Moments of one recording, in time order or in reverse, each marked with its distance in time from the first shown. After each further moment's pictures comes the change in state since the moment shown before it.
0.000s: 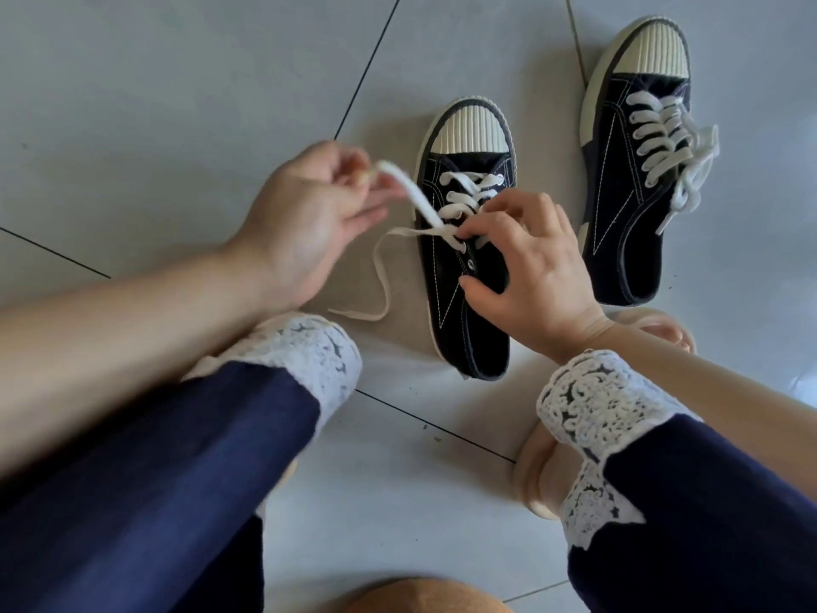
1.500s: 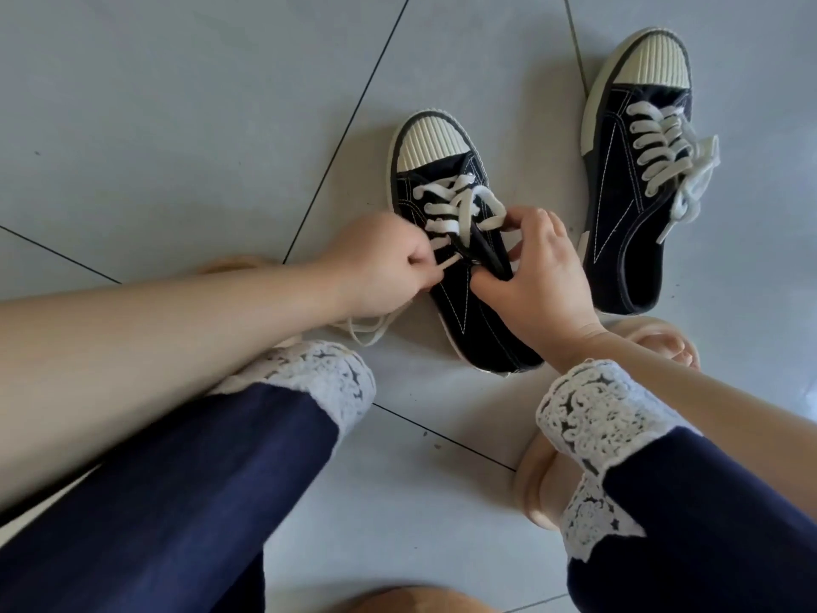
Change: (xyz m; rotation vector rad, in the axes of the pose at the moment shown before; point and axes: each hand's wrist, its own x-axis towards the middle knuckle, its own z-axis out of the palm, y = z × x) left_hand 0.012 -0.022 0.022 1.206 -0.261 0.215; right_hand 0.003 0.008 0.007 0.163 -0.038 0.343
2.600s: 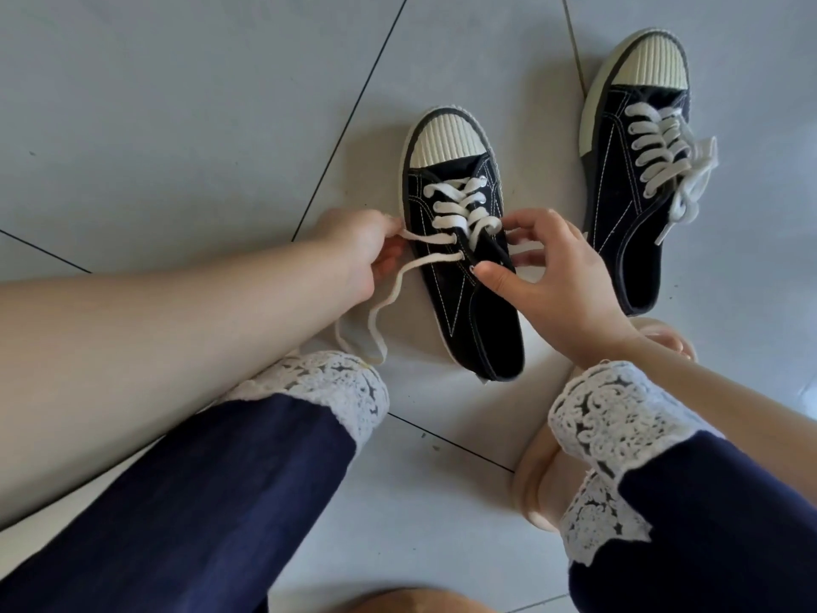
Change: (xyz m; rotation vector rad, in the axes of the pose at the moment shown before) left_hand 0.029 -0.008 0.013 -1.264 0.322 -0.912; right_hand -0.007 0.000 -0.022 0.186 -0.079 -0.013
